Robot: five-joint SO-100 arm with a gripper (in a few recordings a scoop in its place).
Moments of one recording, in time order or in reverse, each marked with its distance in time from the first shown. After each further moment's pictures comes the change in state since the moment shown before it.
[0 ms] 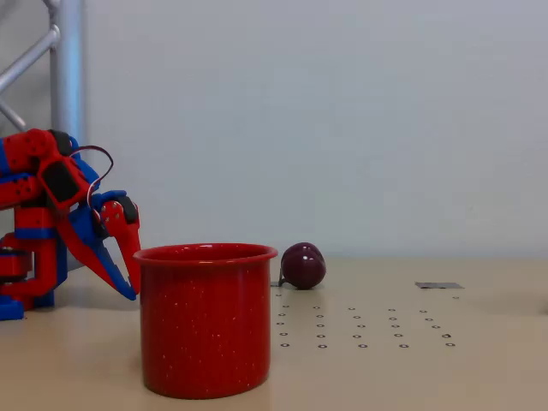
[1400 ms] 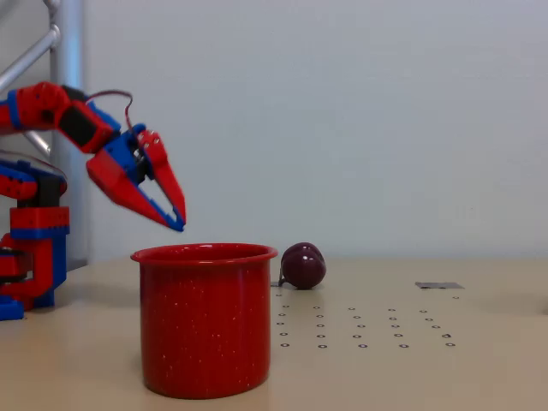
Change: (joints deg) arm 7.3 -33.0 -27.6 -22.0 -36.1
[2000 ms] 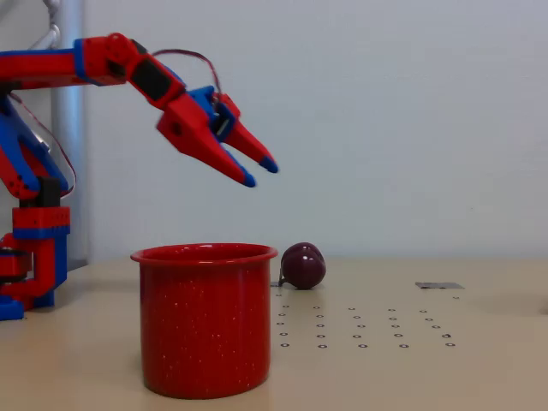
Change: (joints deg) arm -4.1 -38.7 -33.2 -4.5 -27.1
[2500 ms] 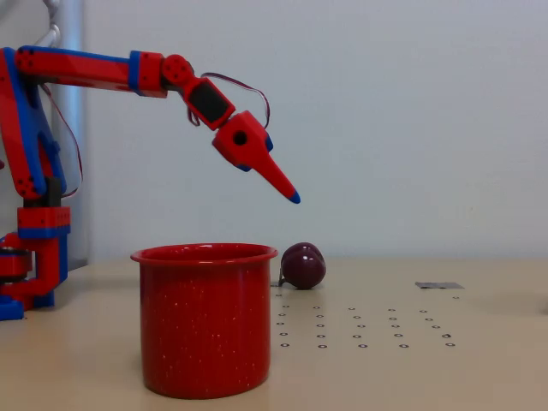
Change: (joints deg) arm -10.1 -18.5 -12.5 -4.0 -26.5
